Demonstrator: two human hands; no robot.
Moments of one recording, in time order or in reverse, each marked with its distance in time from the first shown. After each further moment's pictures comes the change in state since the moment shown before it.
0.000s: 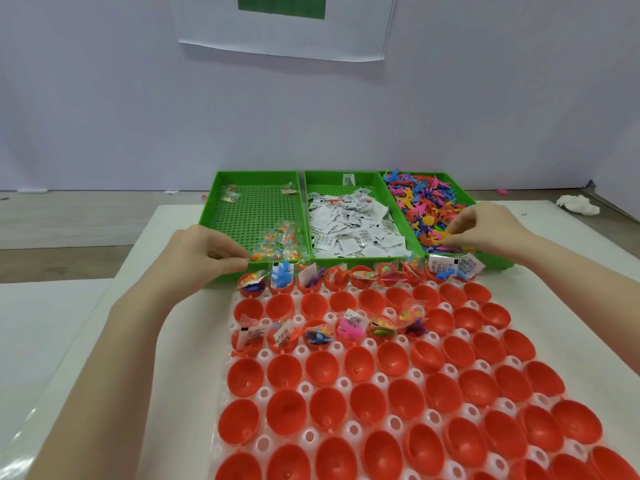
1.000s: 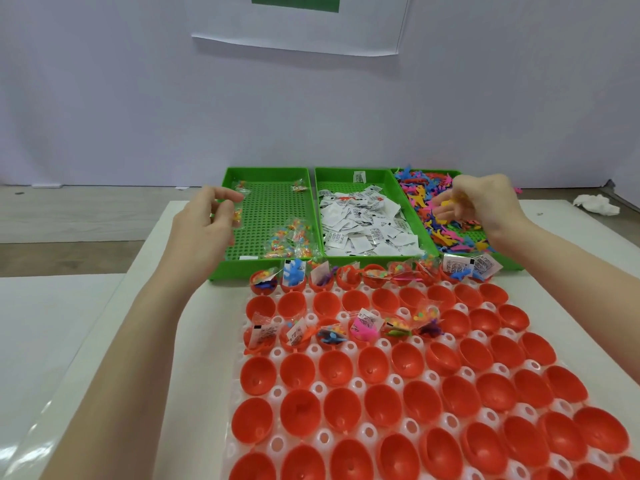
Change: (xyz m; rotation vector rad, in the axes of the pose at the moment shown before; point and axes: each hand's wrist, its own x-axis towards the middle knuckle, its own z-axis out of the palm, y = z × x) left_hand 0.006 0.015 0.005 -0.302 0.339 -0.026; right_hand -0.004 -0.049 0.000 0.751 0.159 0.056
